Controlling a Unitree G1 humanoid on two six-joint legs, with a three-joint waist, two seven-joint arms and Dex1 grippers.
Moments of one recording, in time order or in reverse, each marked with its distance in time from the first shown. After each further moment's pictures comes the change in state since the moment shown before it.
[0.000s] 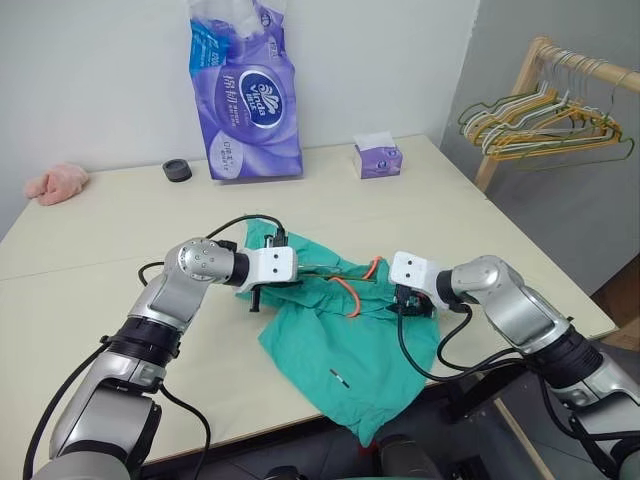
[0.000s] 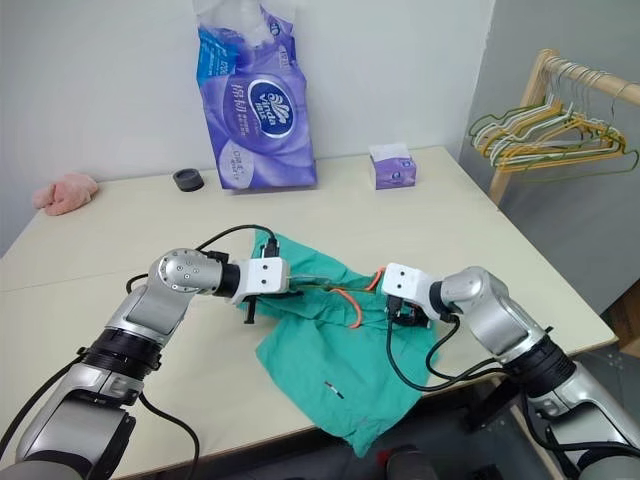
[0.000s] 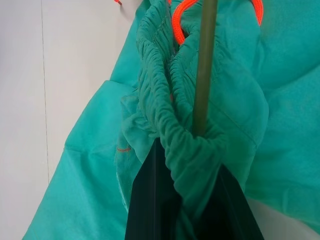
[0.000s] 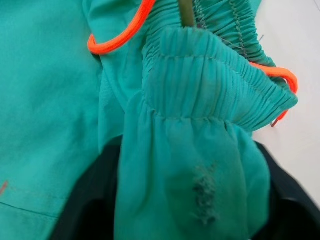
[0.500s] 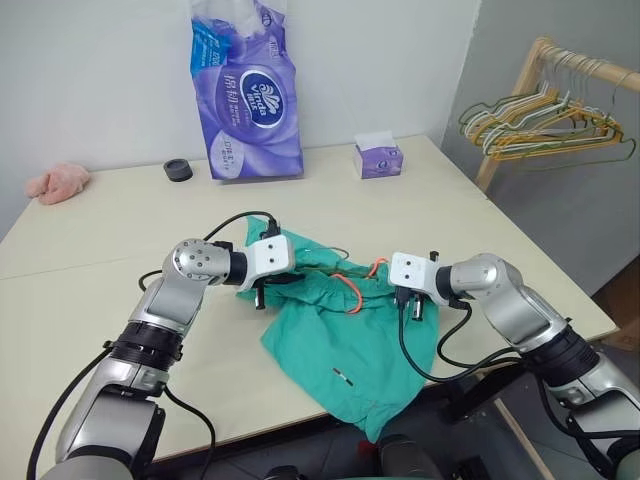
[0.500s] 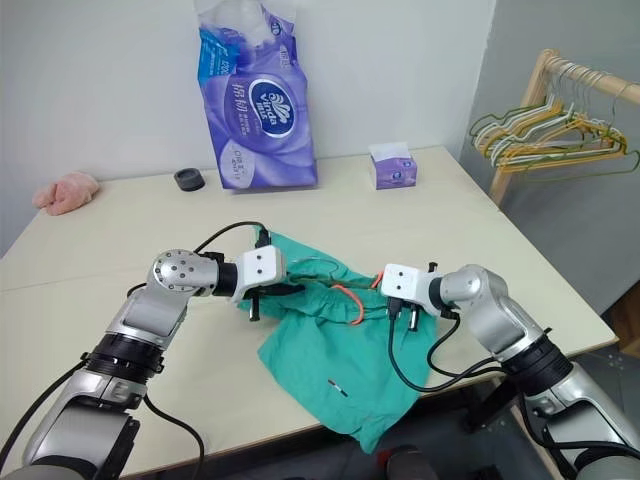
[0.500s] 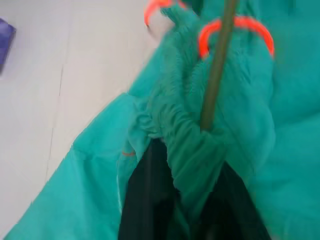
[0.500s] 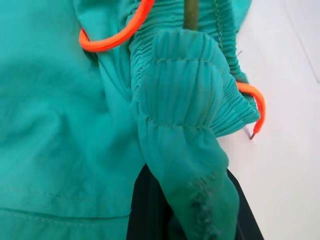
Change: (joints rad) left arm 0.026 -0.049 0.103 -0.037 -0.161 0.155 0.027; right arm 0.028 0.028 -0.053 -0.010 -0.046 -0.068 0.002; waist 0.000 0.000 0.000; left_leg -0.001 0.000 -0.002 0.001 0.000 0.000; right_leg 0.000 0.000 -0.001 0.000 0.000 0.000
